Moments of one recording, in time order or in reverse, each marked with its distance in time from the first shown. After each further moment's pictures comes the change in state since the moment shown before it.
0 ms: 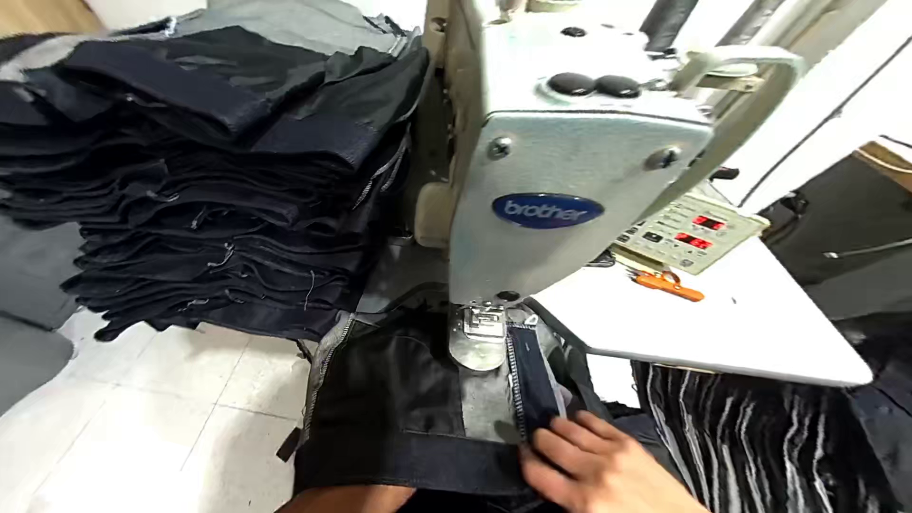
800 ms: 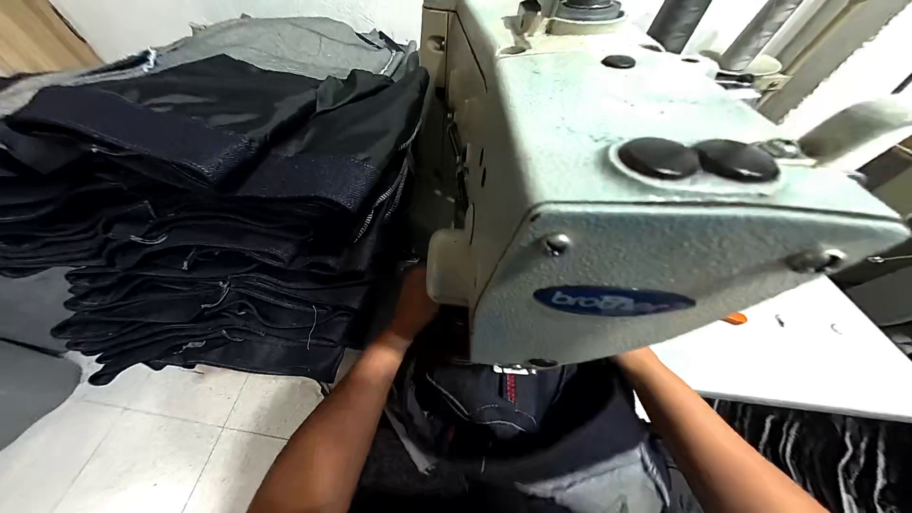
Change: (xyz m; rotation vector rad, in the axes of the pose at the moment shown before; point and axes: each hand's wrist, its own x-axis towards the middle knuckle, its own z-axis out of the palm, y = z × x) left_hand 0.217 -0.060 -0.035 -0.467 0.168 -0.203; right_hand 0.067 0.176 0.056 0.448 0.381 0.766
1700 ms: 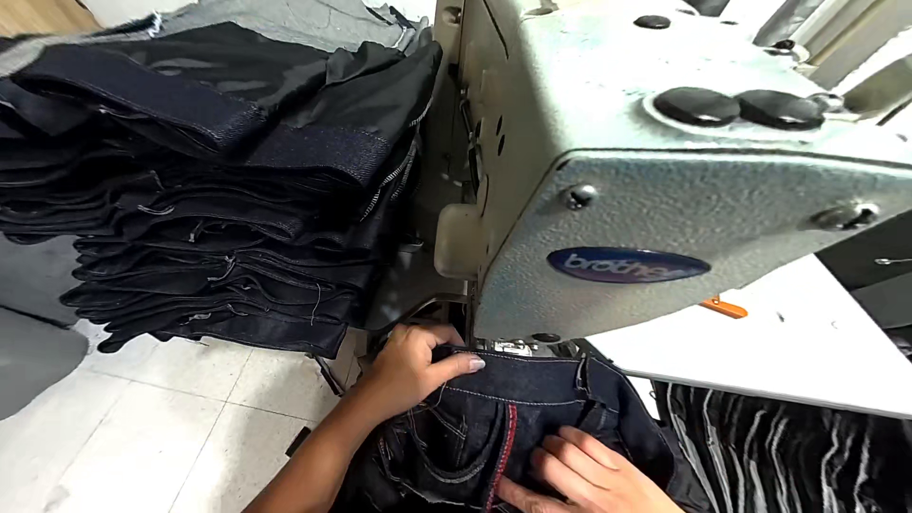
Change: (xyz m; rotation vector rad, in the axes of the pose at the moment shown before) left_hand -0.076 0.002 -0.002 -0.070 -0.117 0.247; right_hand -0.142 -0.069 -0.001 -0.389 -0.260 -0.984
